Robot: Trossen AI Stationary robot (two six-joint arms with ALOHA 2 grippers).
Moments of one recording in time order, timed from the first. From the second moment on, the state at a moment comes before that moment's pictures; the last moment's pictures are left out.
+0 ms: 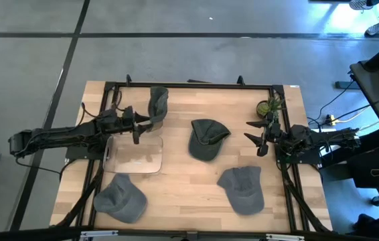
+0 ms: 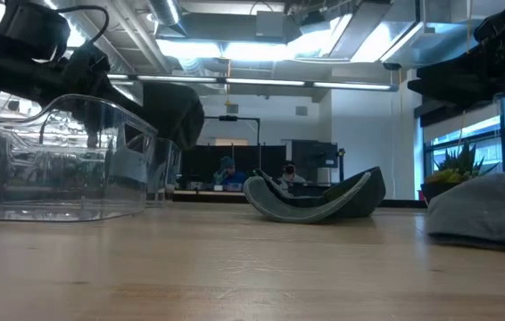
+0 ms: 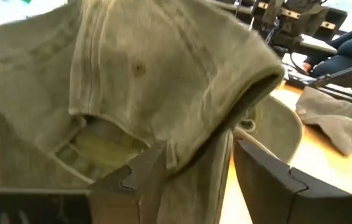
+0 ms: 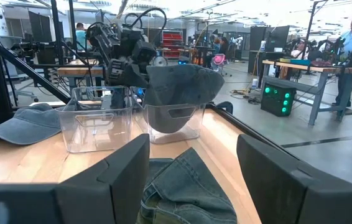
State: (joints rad) left arm 0.37 0.54 0.07 0.26 0.05 -0.23; right arm 0.13 0.01 0.01 0.07 0.40 -0.06
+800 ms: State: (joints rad) left arm 0.37 0.54 0.07 0.11 0.13 -0.29; right arm 0.13 0.01 0.01 0.07 0.40 -0.05
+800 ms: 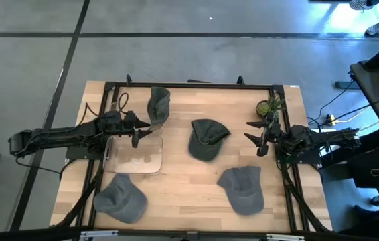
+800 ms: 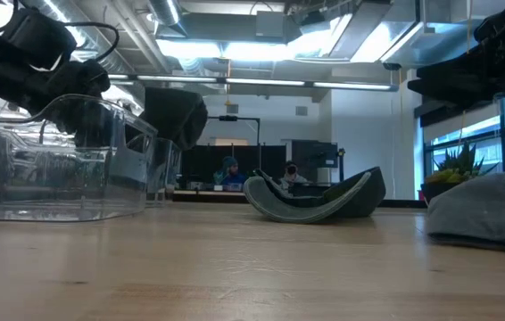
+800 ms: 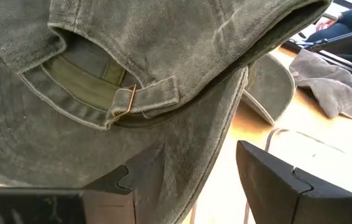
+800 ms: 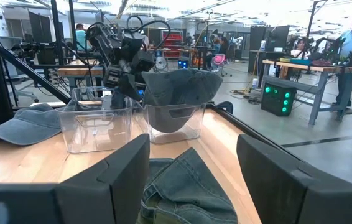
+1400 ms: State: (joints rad) left arm 0.35 0.56 0.50 -0.41 -0.03 -0.11; right arm 0.13 0.01 0.01 0.07 0.40 -0.06
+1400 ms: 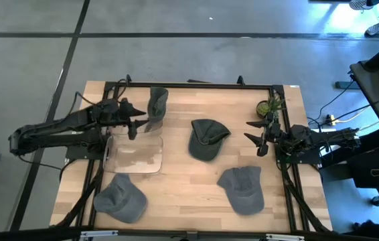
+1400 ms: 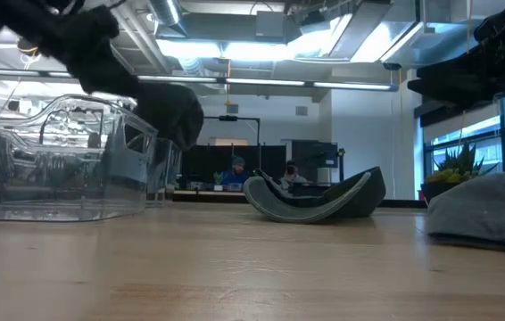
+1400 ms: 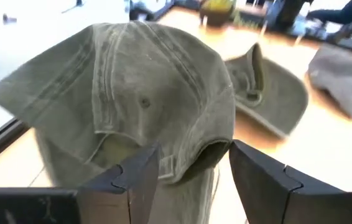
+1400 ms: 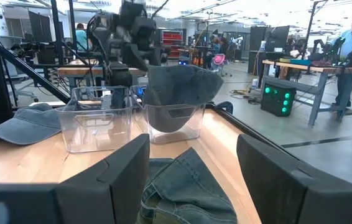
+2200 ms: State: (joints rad) left arm 0.05 1.06 1.10 -1.31 -0.09 -0.80; right arm 0.13 0.01 0.01 0.07 0.40 -0.03
